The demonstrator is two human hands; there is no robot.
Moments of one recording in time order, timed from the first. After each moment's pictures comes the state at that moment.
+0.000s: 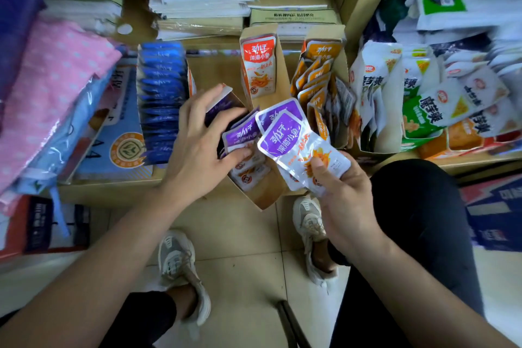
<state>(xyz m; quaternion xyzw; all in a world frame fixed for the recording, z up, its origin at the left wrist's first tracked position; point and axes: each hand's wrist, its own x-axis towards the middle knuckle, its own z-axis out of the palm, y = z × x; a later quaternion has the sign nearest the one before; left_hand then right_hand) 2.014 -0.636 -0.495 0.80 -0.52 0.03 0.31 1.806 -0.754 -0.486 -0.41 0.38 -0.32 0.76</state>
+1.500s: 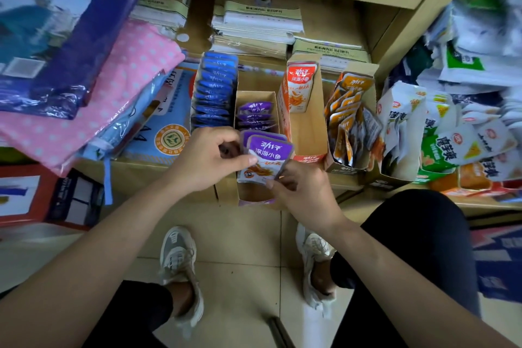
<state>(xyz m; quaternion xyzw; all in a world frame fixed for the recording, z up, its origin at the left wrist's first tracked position) 2.025 -0.577 -0.465 0.76 -0.41 -0.19 0.46 1.860 -0.729 -0.488 -0.86 0.21 -0.11 0.45</state>
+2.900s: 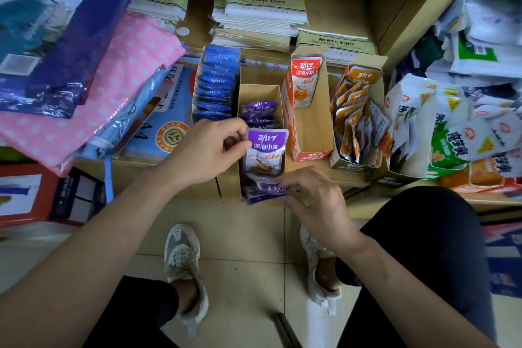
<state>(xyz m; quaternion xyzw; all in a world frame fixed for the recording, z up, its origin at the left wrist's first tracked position) 2.042 -0.579 -0.467 0.78 -0.50 -0.12 0.35 1.835 -0.732 -0.501 -0.90 0.09 -0.20 0.38</state>
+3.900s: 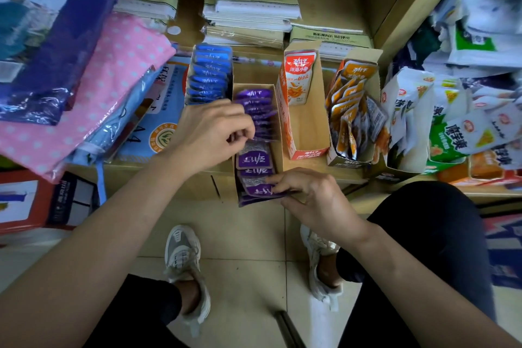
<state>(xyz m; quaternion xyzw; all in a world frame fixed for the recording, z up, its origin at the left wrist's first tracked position) 2.056 -0.603 -0.464 0.77 -0.59 0.10 0.20 1.840 -0.744 -0.491 -0.90 0.03 -0.12 0.43</state>
